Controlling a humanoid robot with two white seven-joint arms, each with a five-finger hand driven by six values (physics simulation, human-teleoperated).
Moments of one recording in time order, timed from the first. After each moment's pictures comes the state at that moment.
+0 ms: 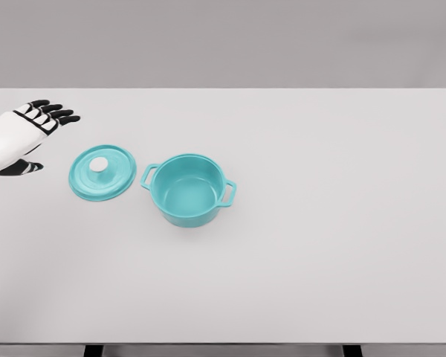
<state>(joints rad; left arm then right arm) -0.19 0.76 -0.04 -1.49 -0.75 -0.61 -0.17 0.01 0.00 -0.30 0.05 0.25 -0.01 0.09</state>
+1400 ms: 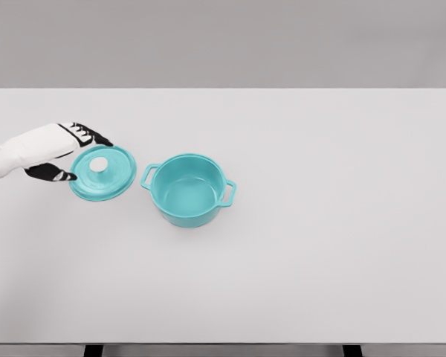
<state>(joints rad) -0.58 0.94 -0.72 -1.30 -0.33 -0.61 -0.19 0.01 0.00 -0.30 0.05 0.25 -0.01 0.09</state>
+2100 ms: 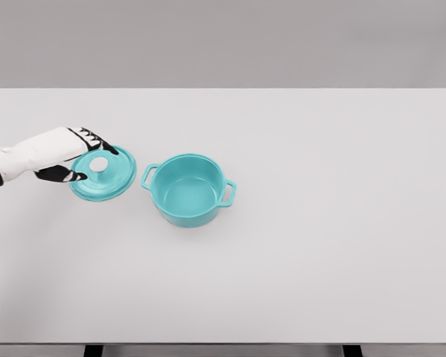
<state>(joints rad) -0.59 0.90 -0.73 -1.28 -0.35 -0.61 -0.19 0.01 0.00 -0.30 0.05 0.25 -0.01 0.09</state>
